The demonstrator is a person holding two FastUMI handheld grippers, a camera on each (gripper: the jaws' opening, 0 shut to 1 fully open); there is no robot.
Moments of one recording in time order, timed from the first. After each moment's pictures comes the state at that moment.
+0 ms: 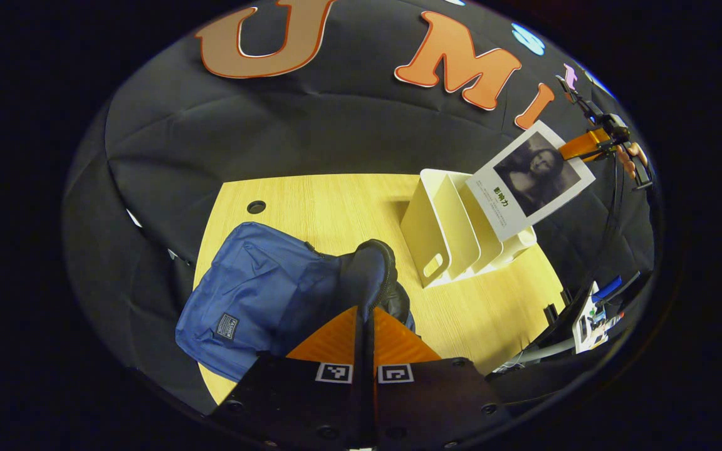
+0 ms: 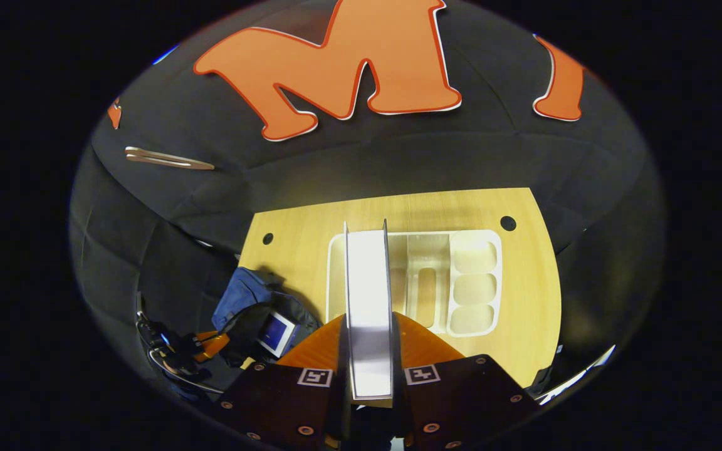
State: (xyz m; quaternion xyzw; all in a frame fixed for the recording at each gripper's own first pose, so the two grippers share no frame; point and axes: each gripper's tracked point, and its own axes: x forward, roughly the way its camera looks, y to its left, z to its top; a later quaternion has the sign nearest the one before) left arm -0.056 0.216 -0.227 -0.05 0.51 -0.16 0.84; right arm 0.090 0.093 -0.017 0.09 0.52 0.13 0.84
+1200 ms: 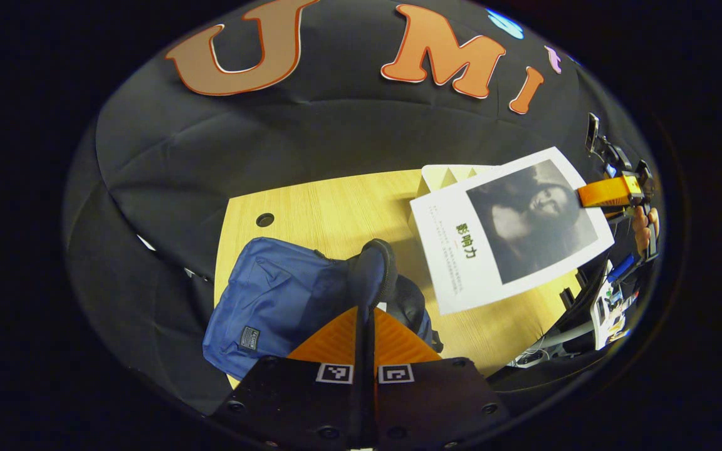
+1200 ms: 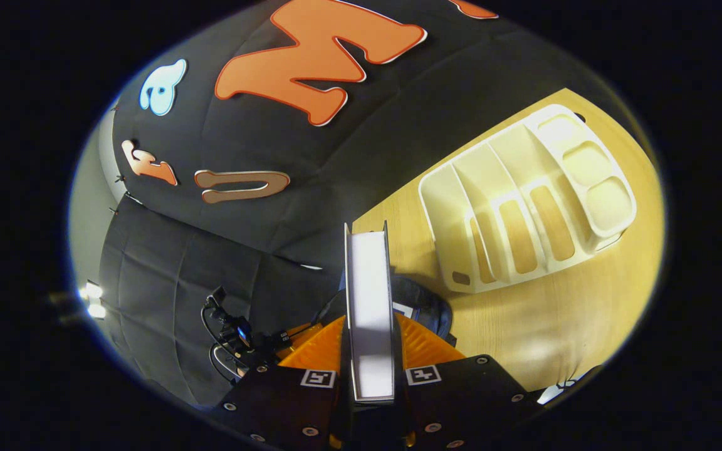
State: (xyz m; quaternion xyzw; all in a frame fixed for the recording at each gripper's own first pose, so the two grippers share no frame) left arm -0.045 0.225 -0.215 0.01 0.51 -0.16 0.85; right arm -0.021 0.208 -0.085 0.37 0.47 0.25 0.76
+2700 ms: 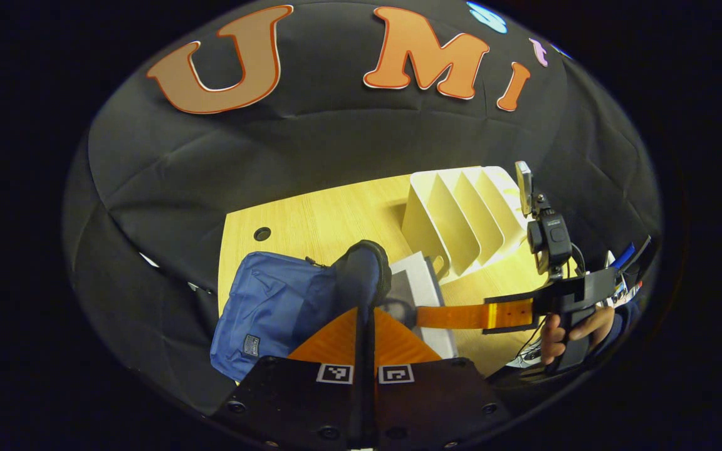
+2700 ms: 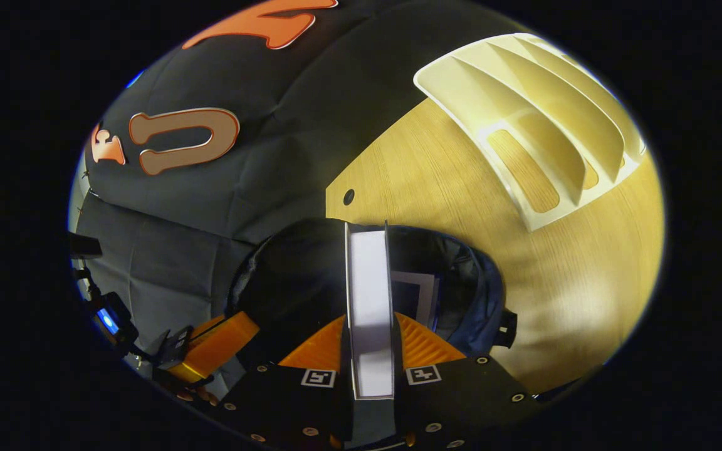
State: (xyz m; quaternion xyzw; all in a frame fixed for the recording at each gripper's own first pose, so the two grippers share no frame) left arm -0.041 0.209 -0.196 0.04 0.49 -0.18 0.85; right arm -0.037 0.390 -0.224 0.38 0.50 0.18 0.76
